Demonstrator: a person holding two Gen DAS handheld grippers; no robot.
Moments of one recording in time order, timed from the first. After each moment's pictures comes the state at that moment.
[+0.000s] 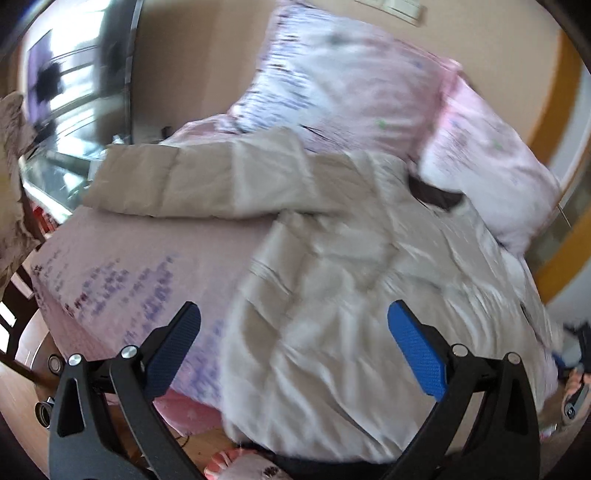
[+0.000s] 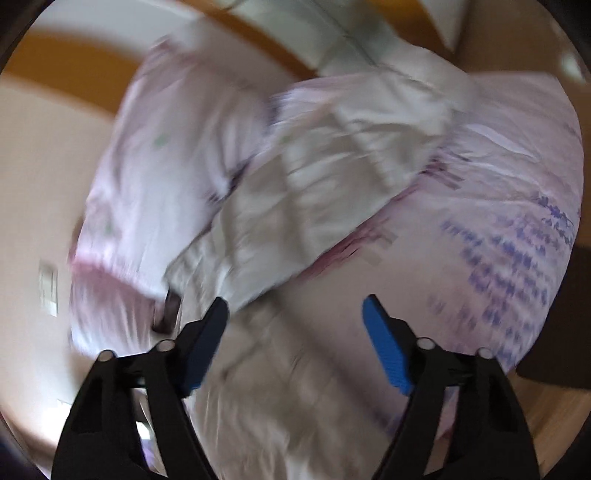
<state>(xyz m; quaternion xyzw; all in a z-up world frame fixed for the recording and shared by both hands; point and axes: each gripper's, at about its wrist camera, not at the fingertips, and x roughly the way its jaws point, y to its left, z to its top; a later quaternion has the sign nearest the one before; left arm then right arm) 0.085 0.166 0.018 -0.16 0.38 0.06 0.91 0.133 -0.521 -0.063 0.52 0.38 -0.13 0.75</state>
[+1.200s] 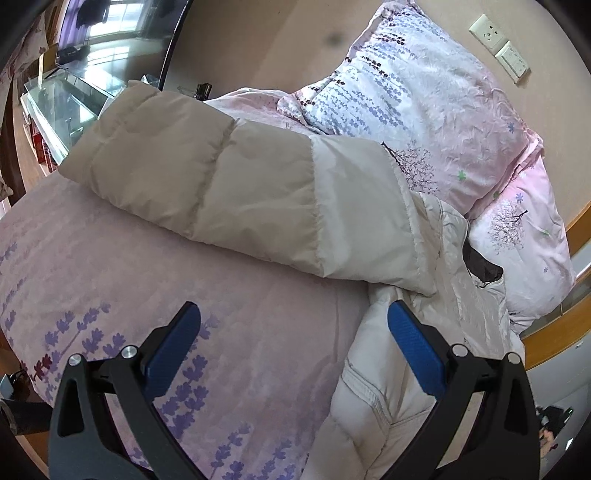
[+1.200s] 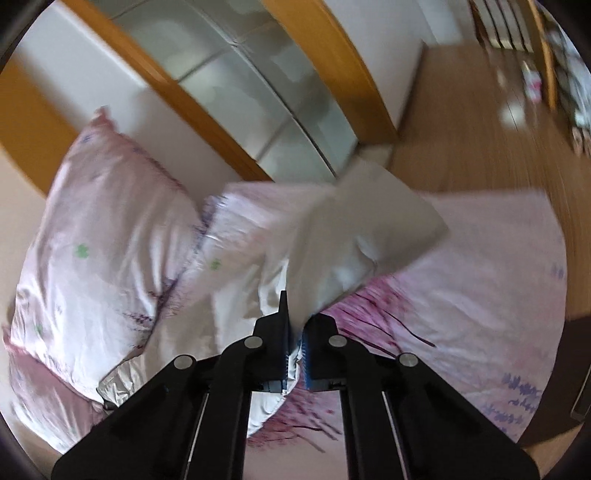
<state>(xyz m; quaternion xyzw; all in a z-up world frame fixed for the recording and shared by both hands) 0.160 0.265 -0.042 -0.29 0.38 0.07 0.87 0.188 -0.581 -0.050 0.42 0.30 -0.30 0.80</state>
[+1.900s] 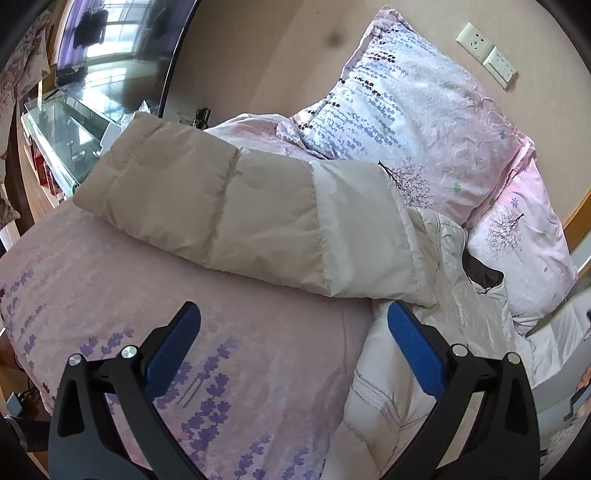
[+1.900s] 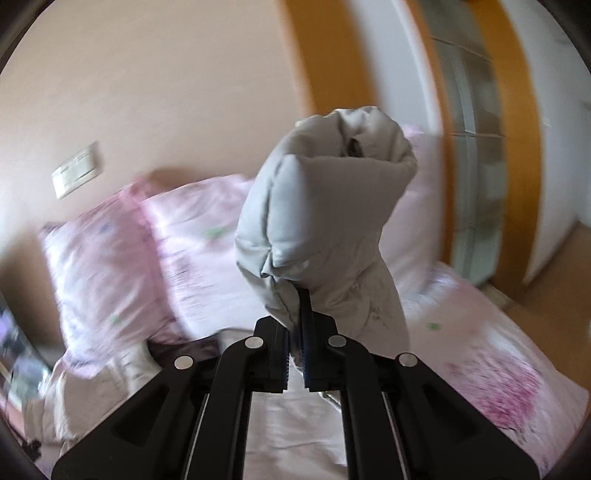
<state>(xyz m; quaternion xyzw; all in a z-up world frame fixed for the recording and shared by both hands) 0.151 0.274 -0.029 -0.26 0.35 0.08 0.89 0.306 -0.349 0.109 0.14 0.26 -0.03 0.96</state>
